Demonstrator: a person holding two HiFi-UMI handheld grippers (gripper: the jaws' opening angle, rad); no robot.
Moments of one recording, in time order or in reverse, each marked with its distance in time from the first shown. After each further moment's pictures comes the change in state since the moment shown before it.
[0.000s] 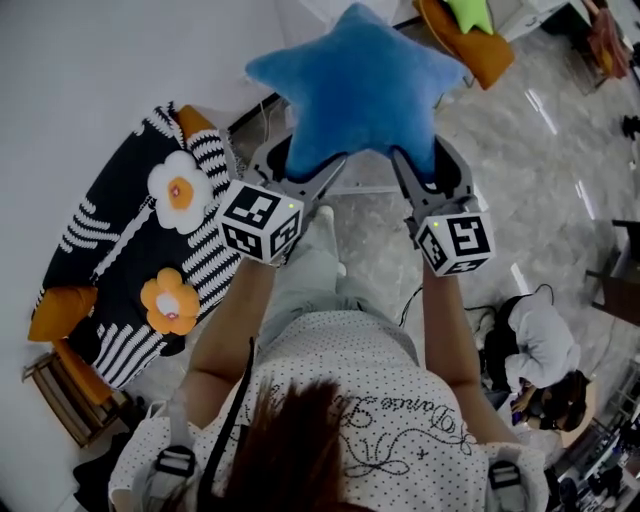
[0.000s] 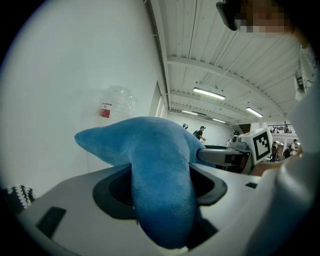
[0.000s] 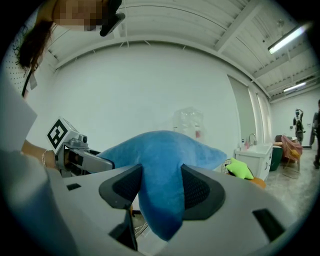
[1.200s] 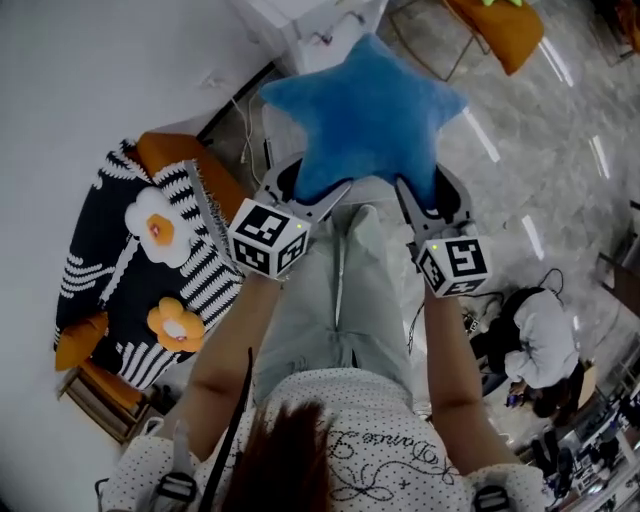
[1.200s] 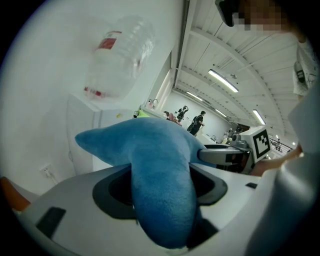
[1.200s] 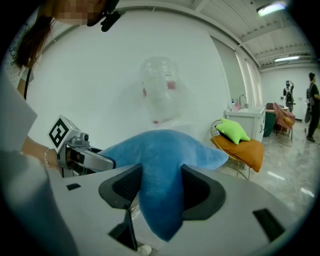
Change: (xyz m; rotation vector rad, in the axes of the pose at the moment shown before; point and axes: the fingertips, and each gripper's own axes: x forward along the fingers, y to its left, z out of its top) left arm 0.207 0.091 -0.122 -0.178 0.275 -0.114; right arm 0.122 -0.146 -0.164 0.195 0.298 -0.061
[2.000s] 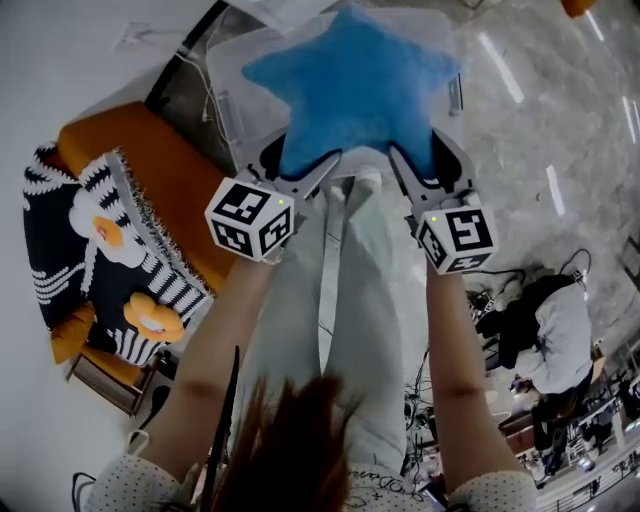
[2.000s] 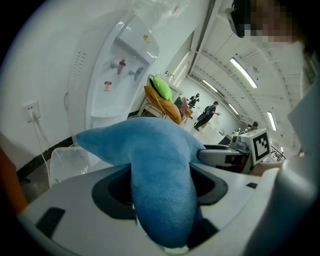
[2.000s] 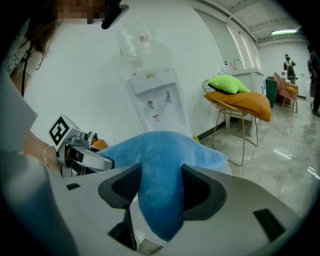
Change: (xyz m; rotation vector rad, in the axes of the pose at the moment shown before) left arm 0.171 0.082 -0.221 -0.158 0.152 0.044; right arm 0.117 -0.106 -0.252 0.098 0.147 0.065
